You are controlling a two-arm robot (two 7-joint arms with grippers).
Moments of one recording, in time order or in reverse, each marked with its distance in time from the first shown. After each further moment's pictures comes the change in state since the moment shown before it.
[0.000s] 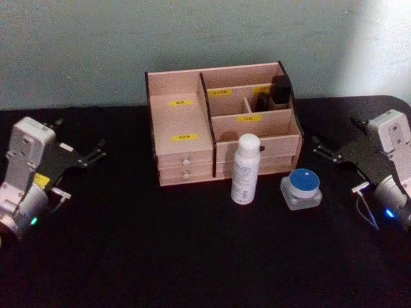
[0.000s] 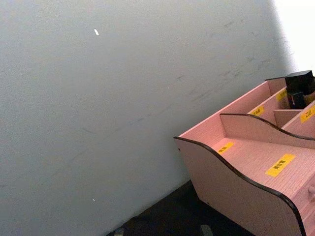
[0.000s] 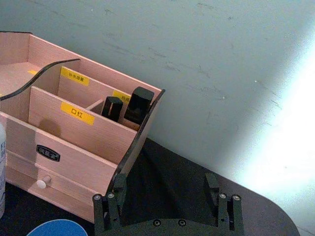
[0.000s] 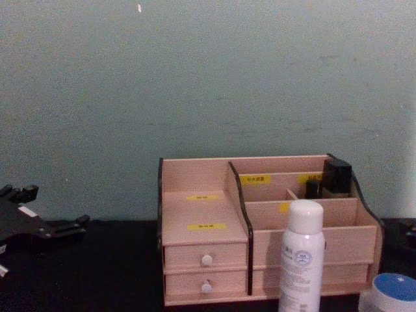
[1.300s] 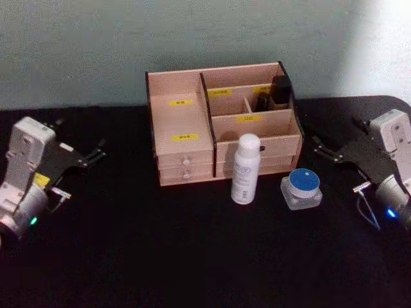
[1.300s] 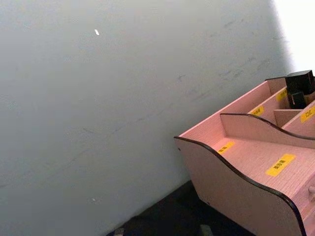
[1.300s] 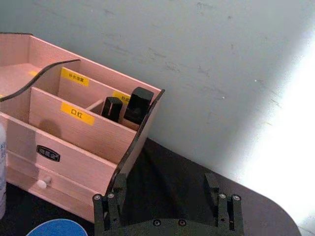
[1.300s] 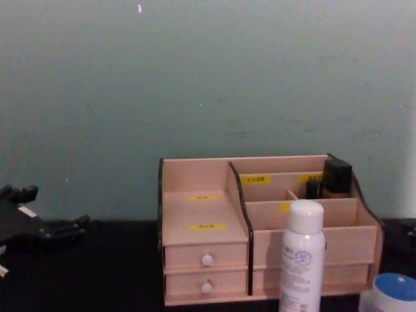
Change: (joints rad) left arm 0.000 0.000 0.000 0.000 0.000 0.000 0.000; right arm -0.004 -0.001 0.010 -0.001 0.004 0.000 0.012
